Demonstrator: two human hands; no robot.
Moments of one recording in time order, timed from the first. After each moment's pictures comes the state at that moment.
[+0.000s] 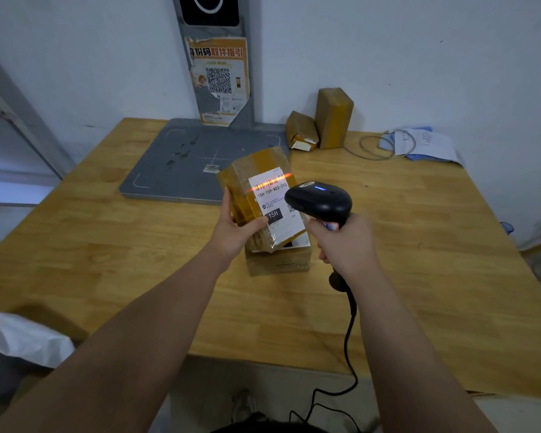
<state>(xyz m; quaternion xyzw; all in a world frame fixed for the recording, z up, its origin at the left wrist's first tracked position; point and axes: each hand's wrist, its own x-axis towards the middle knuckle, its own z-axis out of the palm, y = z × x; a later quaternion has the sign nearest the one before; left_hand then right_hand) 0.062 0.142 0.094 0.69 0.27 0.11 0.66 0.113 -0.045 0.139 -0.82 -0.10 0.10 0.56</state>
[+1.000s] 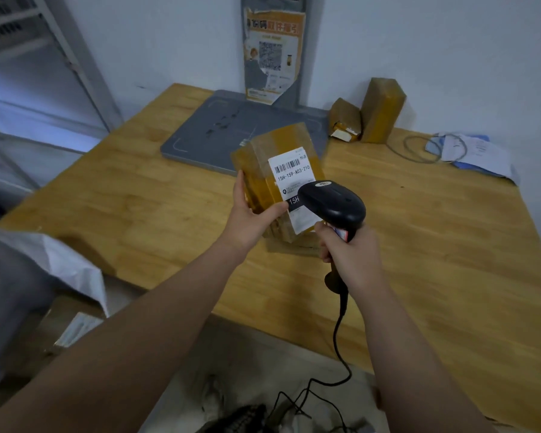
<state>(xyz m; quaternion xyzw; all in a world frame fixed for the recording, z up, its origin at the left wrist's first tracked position) 0.019 0.112 0.102 0.64 0.31 0.21 0.67 0.087 -0.049 0.115 -0.75 -0.17 0.18 0.62</state>
